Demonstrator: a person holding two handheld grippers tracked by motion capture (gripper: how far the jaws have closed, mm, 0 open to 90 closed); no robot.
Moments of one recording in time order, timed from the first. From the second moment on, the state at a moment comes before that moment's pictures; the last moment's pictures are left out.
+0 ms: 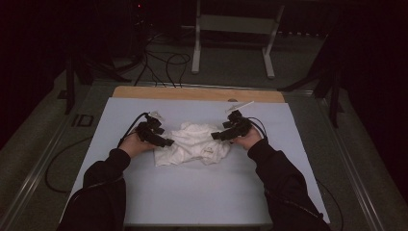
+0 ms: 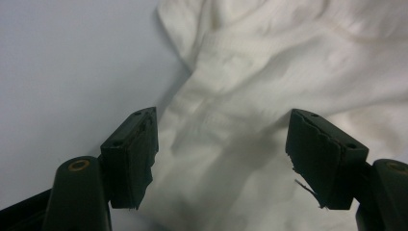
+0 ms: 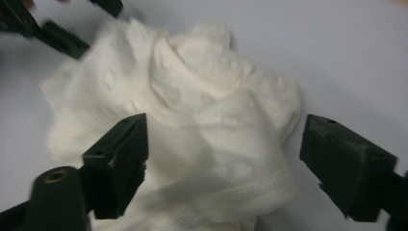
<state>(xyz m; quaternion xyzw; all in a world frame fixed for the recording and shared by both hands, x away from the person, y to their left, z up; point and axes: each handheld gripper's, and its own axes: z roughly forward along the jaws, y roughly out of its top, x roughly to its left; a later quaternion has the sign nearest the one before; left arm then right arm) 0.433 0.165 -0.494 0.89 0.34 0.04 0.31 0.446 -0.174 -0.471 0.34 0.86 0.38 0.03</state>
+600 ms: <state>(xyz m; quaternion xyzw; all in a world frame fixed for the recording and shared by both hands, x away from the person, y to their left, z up) 0.421 0.169 -0.492 0.90 0.32 0.05 0.29 0.422 -0.181 -0.465 0.31 0.88 0.37 0.05</state>
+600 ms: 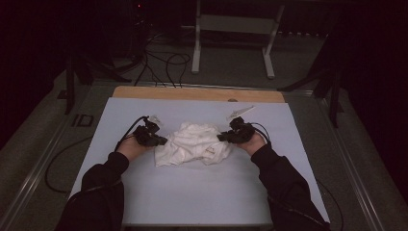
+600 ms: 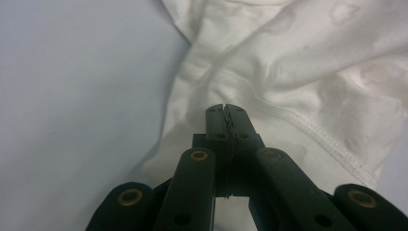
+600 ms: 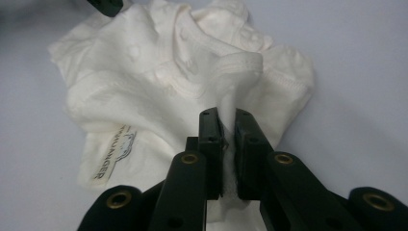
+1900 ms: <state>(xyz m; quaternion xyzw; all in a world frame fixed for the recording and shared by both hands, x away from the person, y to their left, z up) 0.449 0.176 -0.403 0.86 0.35 0.20 0.32 0.444 -0.190 -0.410 0.31 0.86 0.40 0.09</state>
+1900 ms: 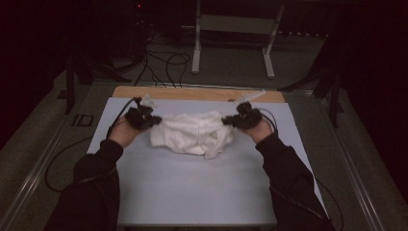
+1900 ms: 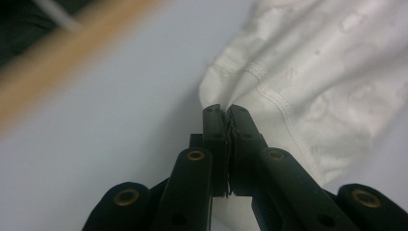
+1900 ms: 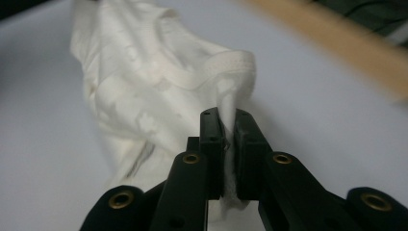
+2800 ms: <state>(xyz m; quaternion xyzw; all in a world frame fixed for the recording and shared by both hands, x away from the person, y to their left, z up) 0.426 0.169 -0.443 0.83 0.40 0.13 0.37 0.458 -0.226 -0.469 0.45 0.81 0.36 0.12</state>
